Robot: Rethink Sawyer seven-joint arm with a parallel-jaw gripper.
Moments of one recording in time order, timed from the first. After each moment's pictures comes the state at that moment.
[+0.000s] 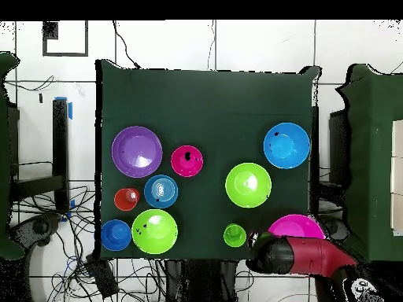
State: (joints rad) arm -0.76 -0.68 0.04 2.01 -0.72 0.40 1.97
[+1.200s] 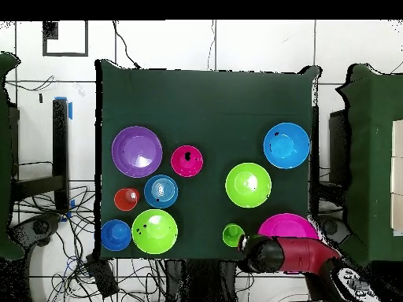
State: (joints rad) arm -0.76 -0.58 0.04 2.00 -0.71 0.37 1.97
